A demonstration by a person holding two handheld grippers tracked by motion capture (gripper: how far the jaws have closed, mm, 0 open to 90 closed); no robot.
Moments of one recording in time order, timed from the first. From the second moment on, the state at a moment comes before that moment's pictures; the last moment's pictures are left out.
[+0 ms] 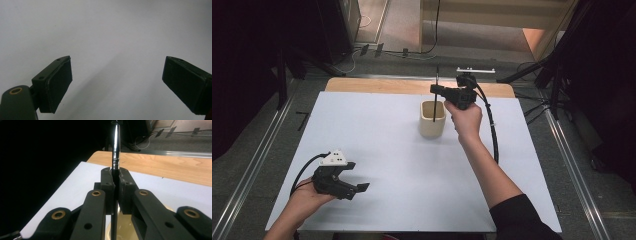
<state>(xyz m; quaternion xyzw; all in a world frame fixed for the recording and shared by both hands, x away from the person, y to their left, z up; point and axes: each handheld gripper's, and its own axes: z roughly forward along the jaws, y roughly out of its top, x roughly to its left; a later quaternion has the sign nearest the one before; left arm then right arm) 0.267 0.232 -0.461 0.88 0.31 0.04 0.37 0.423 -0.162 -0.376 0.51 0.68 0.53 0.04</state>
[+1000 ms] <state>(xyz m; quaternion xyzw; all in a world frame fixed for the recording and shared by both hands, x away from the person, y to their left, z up) 0.267 0.235 -0.461 0.87 0.32 0.04 0.37 0.450 -0.159 -0.369 0.53 0.65 0.53 0.13</state>
